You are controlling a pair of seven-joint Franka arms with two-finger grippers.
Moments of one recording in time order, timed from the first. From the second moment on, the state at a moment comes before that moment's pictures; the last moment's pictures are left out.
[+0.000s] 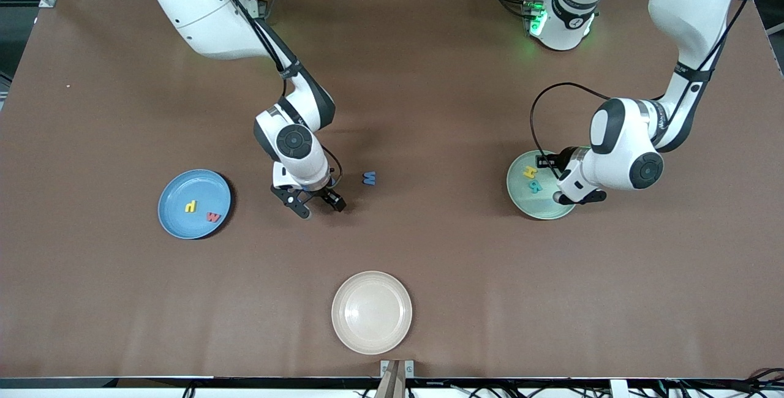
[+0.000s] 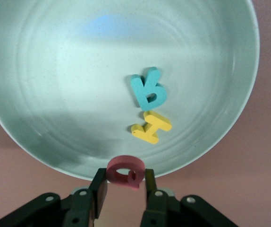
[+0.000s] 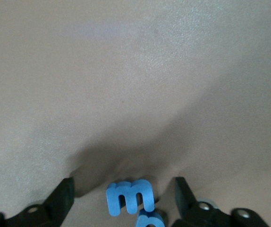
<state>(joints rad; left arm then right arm) 0.05 0.42 -0.22 -2.07 -0.18 2.07 -0.14 0.45 0.65 0.10 -1.85 -0.16 2.53 1.36</state>
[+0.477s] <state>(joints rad) 0.03 0.42 -0.23 -2.07 -0.26 2.07 -0.18 0.45 0.64 0.10 -1.85 -0.16 2.52 1.36</state>
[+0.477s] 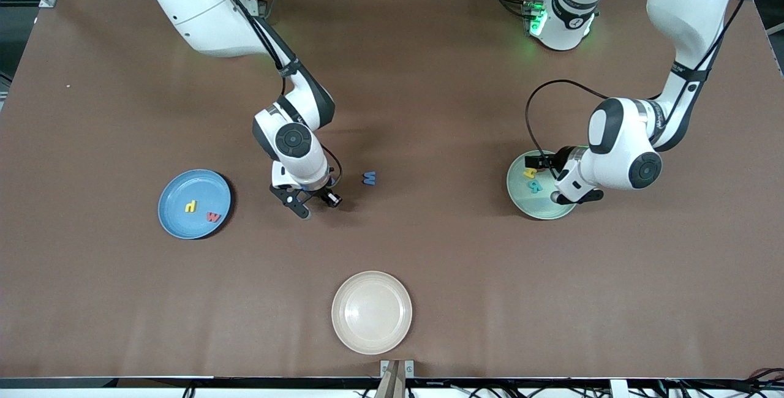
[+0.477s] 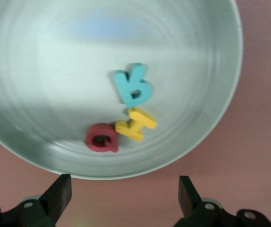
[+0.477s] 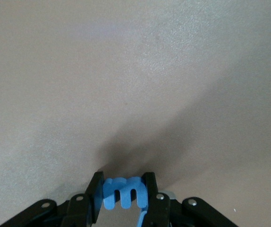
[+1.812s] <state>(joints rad) -0.53 0.61 -0.24 -1.89 -0.70 2.69 -1.26 0.05 0.48 0.05 -1.94 -0.41 2.24 1.22</state>
